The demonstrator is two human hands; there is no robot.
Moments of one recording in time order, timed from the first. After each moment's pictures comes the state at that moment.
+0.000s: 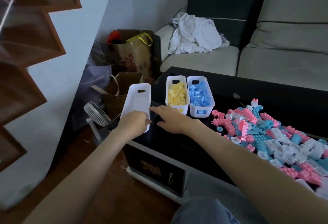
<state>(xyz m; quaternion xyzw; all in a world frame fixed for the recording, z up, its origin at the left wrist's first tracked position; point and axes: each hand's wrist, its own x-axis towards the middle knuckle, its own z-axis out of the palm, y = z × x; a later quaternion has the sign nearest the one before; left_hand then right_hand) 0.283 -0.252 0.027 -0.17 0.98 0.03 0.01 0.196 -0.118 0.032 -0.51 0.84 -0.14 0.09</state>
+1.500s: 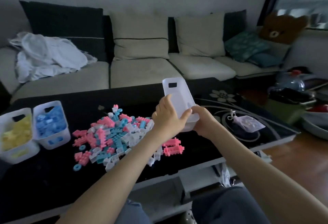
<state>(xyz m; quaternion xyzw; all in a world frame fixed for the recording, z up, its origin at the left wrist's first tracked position) 0.226 0.202 0.073 0.19 0.92 0.34 -0.10 0.230 0.342 0.056 0.10 0.58 -0.81 0.01</state>
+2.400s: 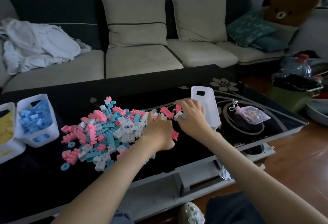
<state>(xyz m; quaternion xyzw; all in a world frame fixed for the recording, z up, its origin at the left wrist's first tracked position) 0.199 0.199 0.014 0.32 0.95 -0.03 0.00 0.222 0.333 0.020 0.00 0.96 -0.21 -0.18</state>
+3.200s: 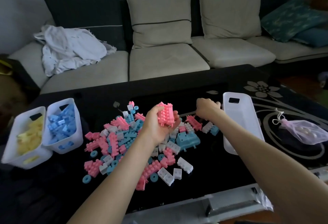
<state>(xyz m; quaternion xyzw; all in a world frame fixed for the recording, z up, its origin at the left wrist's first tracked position) 0.131 0.146 0.030 -0.09 0.42 0.88 0.22 0.081 0.331 0.016 0.10 0.99 -0.09 0.04</state>
